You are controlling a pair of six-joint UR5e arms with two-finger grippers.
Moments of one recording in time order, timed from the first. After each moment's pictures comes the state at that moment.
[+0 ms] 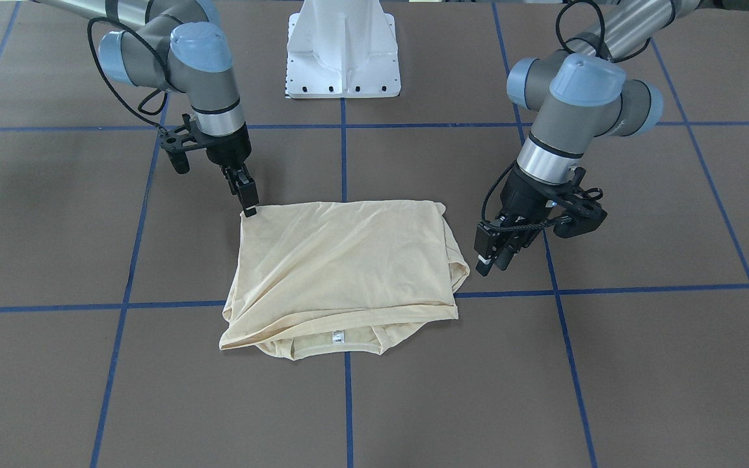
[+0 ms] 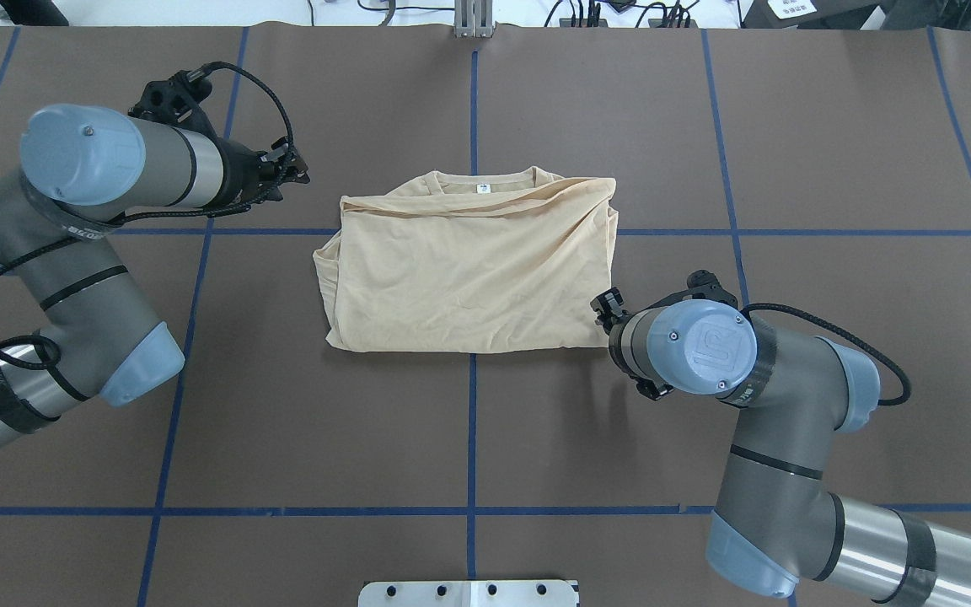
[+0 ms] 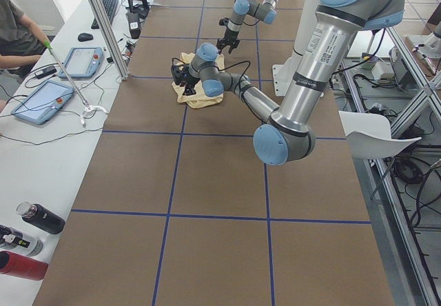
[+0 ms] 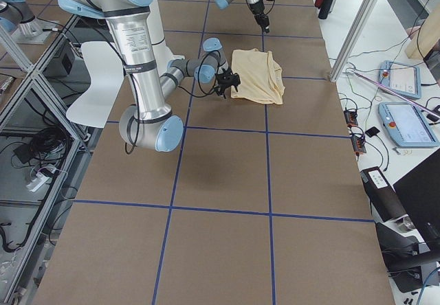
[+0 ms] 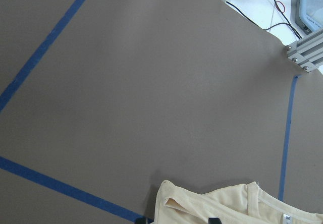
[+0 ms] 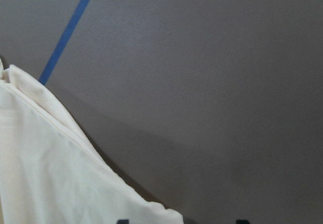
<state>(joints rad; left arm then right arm) -0.76 -2.01 -1.66 -2.16 -1.76 -1.61 0.42 -1.22 1.83 -1.36 1.57 2.35</state>
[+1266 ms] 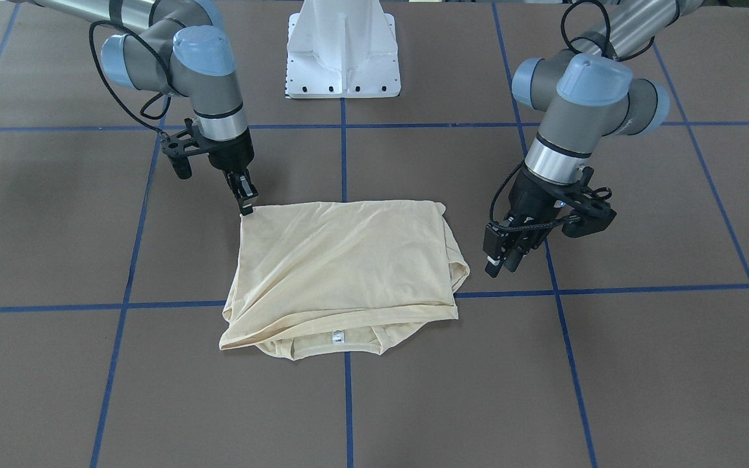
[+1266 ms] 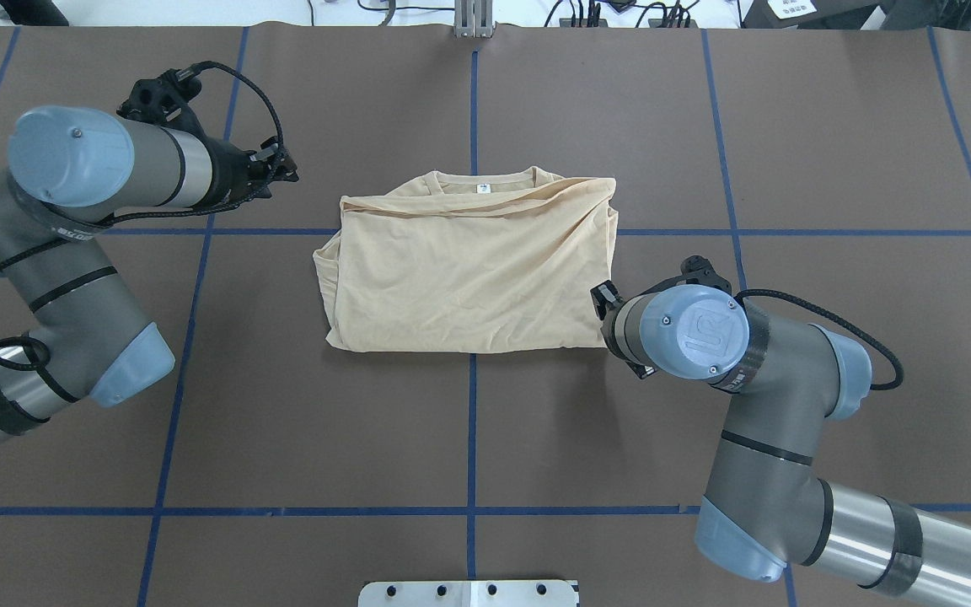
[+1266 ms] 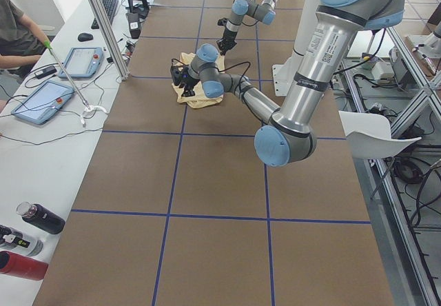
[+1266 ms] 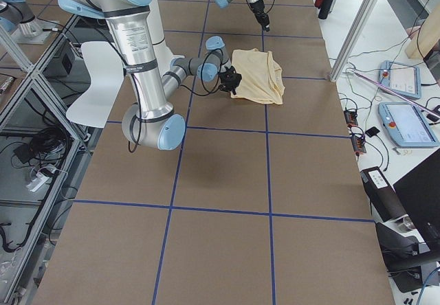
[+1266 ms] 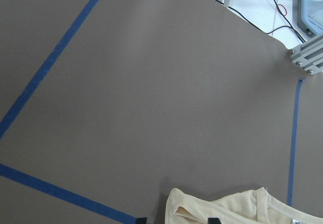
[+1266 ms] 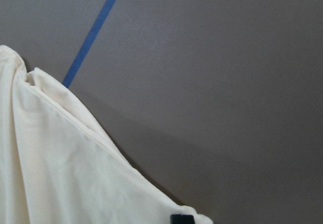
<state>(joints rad) -0.76 -1.99 -1.67 -2.16 -1.74 -1.58 0.45 -1.19 1.82 -1.37 1.57 2.32</state>
